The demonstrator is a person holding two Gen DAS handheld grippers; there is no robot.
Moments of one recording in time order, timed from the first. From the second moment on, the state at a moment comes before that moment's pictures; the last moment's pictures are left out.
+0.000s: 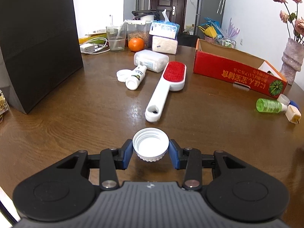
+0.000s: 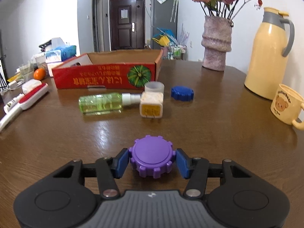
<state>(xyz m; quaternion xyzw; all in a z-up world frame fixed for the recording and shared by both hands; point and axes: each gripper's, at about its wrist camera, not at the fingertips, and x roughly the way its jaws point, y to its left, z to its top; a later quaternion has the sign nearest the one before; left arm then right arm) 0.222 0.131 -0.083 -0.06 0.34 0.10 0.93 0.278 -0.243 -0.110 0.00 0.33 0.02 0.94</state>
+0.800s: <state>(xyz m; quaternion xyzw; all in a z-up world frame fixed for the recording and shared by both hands) 0.297 0.076 -0.011 -0.04 0.27 0.05 0.96 0.322 -0.217 -0.049 0.02 0.25 0.08 0.96</state>
